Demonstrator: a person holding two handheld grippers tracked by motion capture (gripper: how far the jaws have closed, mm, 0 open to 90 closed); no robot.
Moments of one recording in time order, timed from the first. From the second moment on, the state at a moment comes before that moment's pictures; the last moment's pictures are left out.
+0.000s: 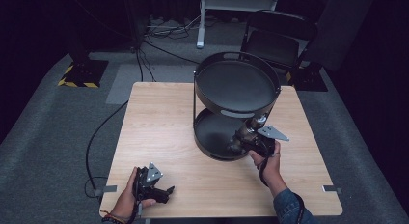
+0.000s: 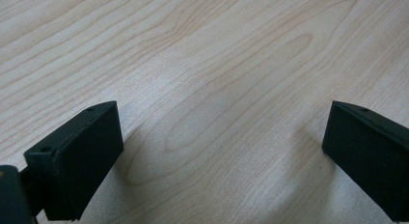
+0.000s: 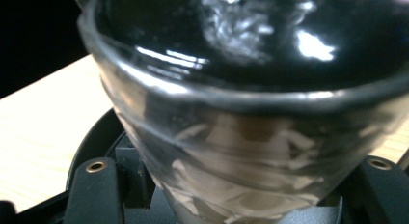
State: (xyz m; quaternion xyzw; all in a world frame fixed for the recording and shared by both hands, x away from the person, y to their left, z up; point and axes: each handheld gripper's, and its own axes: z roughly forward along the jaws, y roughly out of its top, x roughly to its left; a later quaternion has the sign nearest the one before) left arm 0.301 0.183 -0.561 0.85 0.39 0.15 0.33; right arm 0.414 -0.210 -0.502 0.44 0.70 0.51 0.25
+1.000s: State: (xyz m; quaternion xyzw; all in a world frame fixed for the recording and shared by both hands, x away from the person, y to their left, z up) left arm 0.301 0.183 -0.561 0.85 0.39 0.15 0.33; right arm 0.423 -0.199 -0.503 0.42 0.75 0.46 0.23
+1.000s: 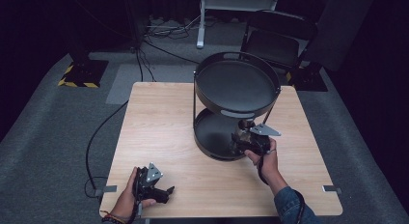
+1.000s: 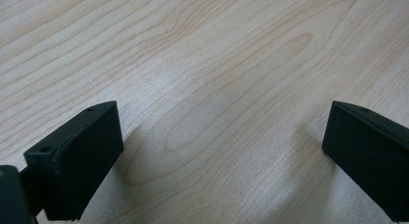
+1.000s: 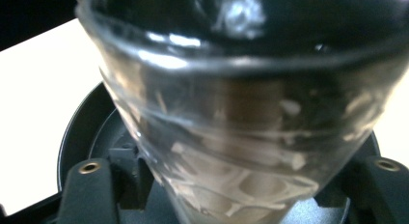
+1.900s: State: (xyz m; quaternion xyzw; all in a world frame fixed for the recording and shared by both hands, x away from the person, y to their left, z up) left arm 0.301 0.183 -0.561 0.85 0.39 0.15 0.33; right arm 0.410 -0.205 -0.491 0.33 0.84 0.36 0.23
